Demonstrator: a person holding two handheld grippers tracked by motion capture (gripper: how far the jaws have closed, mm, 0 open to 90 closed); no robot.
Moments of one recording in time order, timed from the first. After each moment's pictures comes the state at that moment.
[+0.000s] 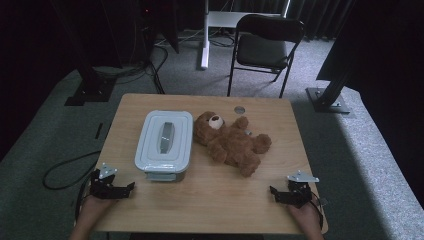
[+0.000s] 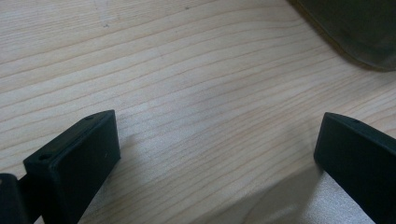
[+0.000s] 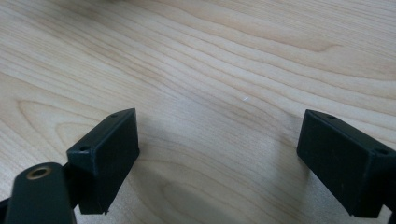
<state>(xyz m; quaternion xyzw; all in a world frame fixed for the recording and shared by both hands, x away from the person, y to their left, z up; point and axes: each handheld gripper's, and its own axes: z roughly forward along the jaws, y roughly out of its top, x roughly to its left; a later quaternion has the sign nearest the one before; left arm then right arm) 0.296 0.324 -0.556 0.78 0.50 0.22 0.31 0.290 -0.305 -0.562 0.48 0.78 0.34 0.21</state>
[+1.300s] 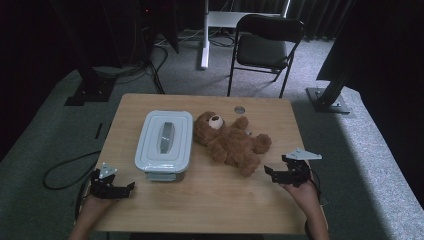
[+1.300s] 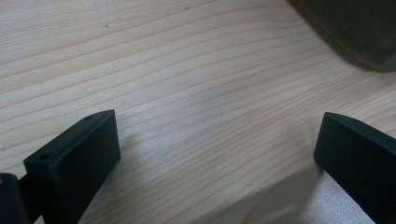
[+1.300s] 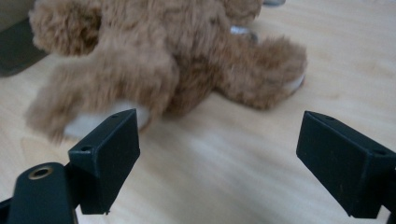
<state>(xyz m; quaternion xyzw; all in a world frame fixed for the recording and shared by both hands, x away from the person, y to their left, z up) 0.296 0.324 -0.556 0.78 0.50 0.21 0.31 0.323 -0.282 -0.481 0.44 0.77 0.41 0.20</state>
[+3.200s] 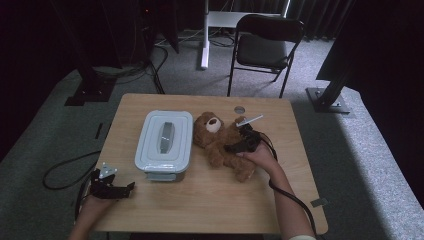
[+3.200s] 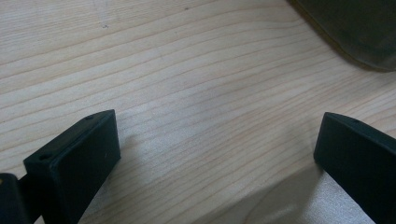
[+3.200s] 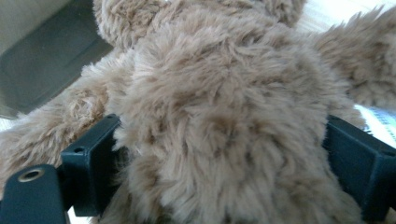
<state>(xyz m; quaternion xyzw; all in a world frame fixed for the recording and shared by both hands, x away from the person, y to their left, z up) 0.296 0.324 -0.556 0.78 0.50 0.21 0.31 0.464 -0.167 -0.500 0.37 0.85 0.37 0.04</state>
